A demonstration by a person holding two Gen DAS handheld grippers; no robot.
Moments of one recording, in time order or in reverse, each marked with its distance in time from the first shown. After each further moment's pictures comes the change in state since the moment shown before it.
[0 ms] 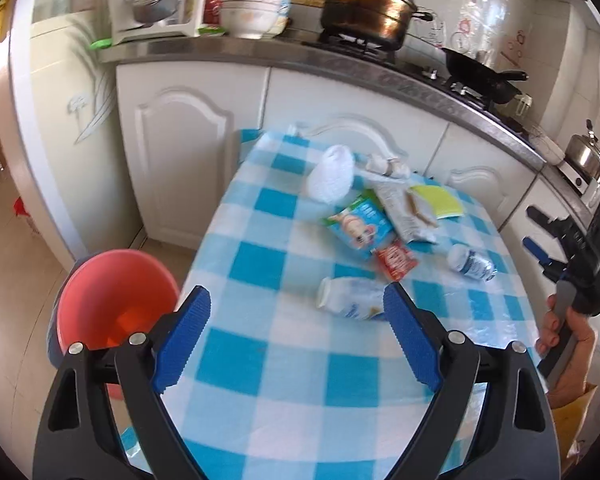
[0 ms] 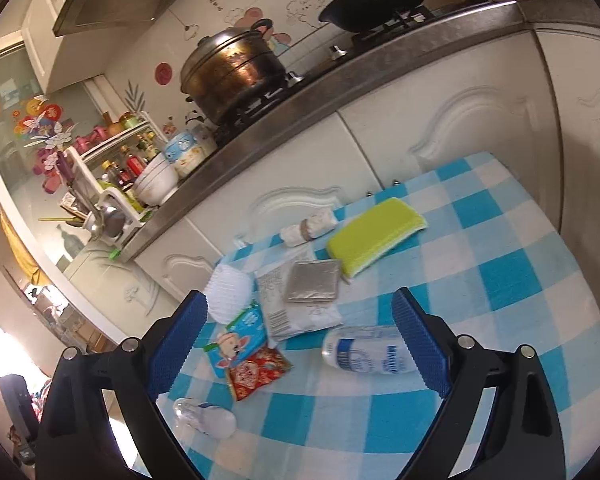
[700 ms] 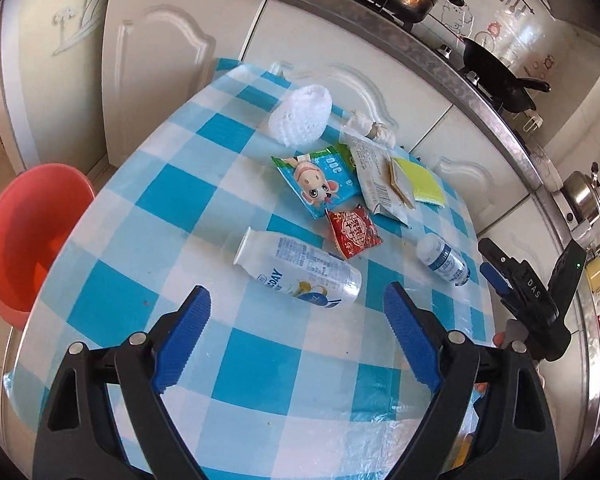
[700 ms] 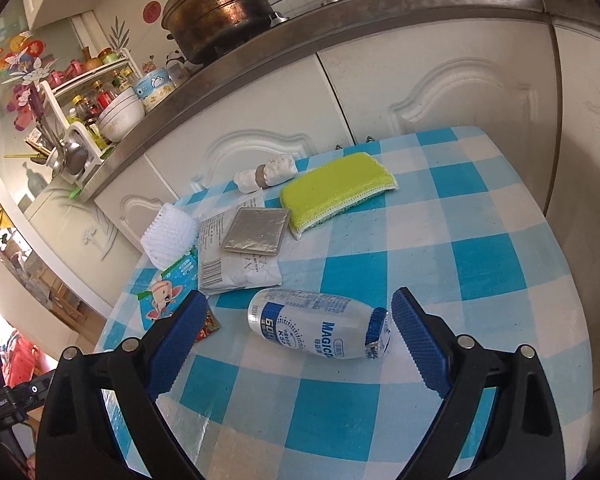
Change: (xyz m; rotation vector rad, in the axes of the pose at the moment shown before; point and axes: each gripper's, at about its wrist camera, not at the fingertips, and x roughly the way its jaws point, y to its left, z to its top) left arm 0.065 -0.034 -0.025 -0.227 0.158 -0.103; right arm 0.037 -0.013 -0.022 -0.117 0.150 -0.071
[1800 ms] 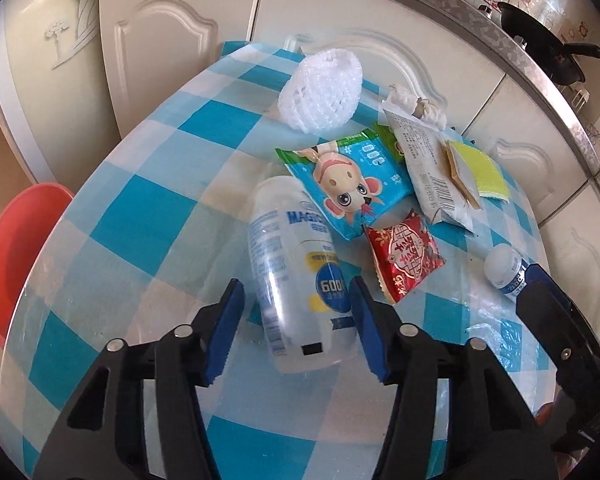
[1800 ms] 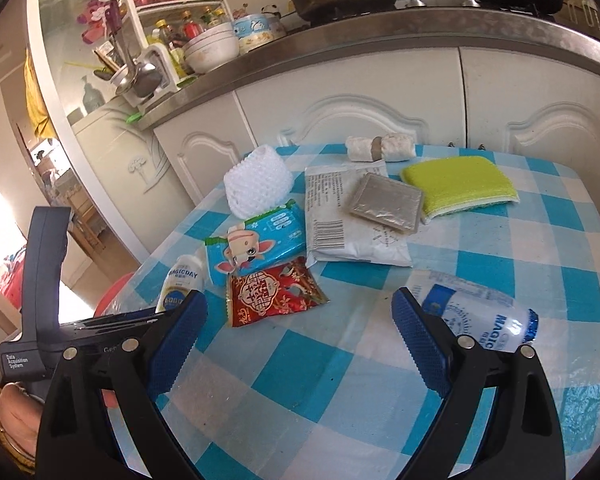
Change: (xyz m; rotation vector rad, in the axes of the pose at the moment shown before) left arm 0.084 -0.013 0.025 0.052 0.030 0.191; right arm 0.034 0.102 -0.031 -0.311 0.094 0.122
